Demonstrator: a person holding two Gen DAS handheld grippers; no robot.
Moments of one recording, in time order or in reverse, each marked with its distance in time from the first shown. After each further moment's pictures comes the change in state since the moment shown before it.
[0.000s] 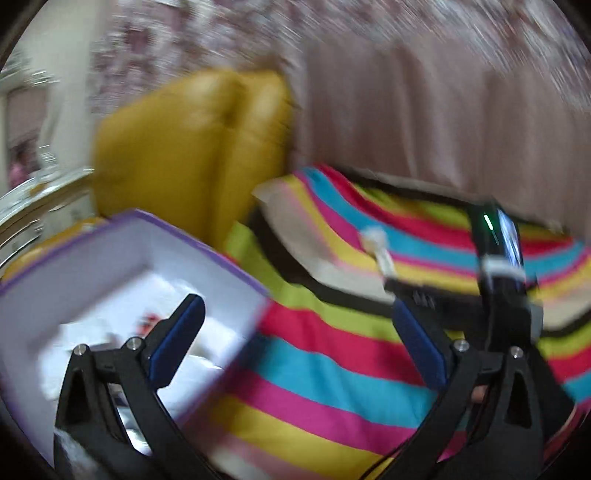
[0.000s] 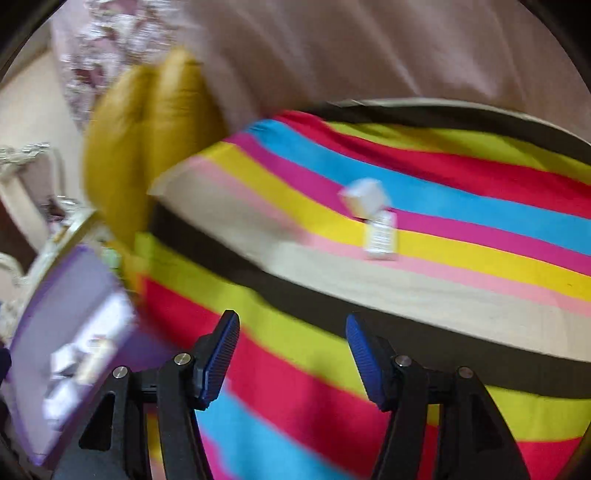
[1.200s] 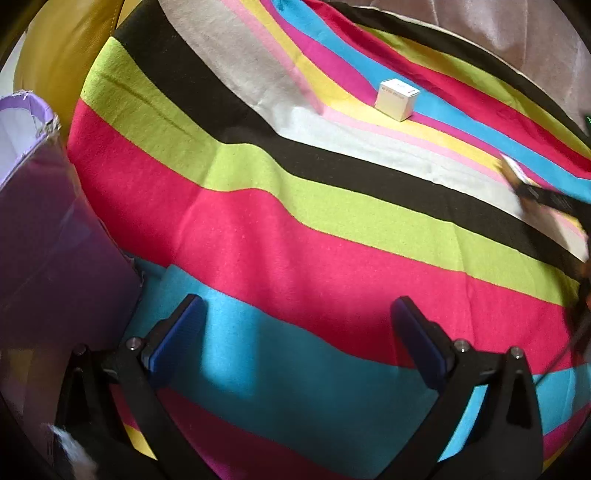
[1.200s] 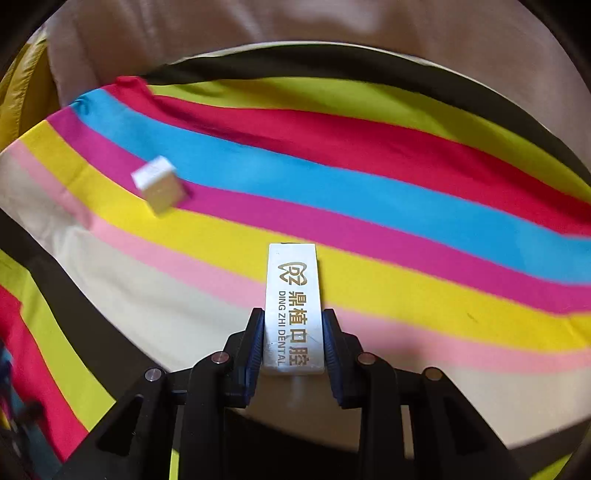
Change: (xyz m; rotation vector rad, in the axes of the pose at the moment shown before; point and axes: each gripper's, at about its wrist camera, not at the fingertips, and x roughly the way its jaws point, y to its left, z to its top) left arm 0.167 -0.028 -0.069 0.010 0.451 -0.013; right arm 0.031 -0.145 -0.008 -0.019 0.073 -0.379
